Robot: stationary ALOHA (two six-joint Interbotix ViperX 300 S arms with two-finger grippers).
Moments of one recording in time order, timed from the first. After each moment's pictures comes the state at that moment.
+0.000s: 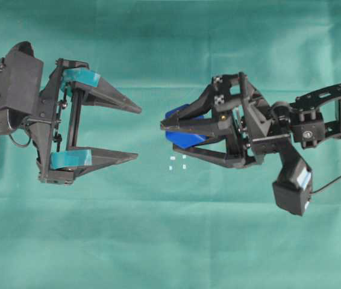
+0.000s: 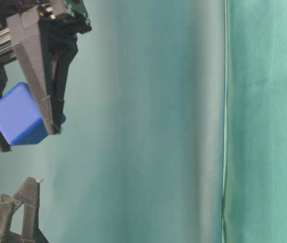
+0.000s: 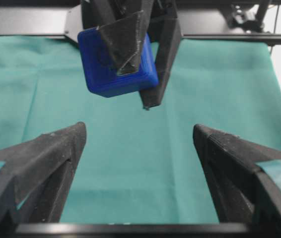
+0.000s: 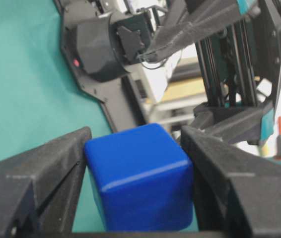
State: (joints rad) left arm -0.06 -0.50 0.69 0.00 0.03 -0.03; right arm 0.03 -0.27 0.54 -0.86 -0.07 -0.13
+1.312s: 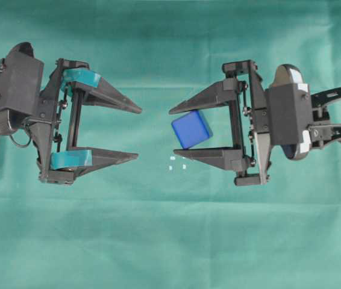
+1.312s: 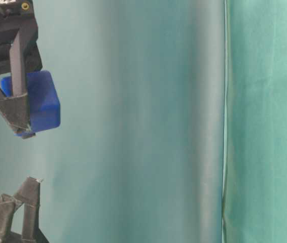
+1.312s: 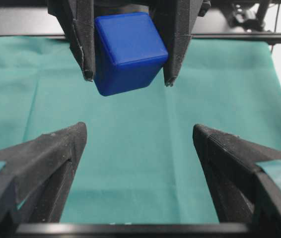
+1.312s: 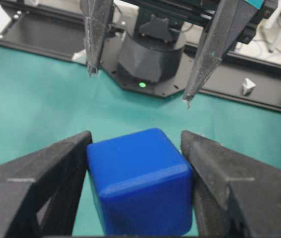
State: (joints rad) left arm -0.06 -0.50 0.69 0.00 0.03 -0.02; right arm 0.05 -0.30 0.54 -0.74 0.02 0.69
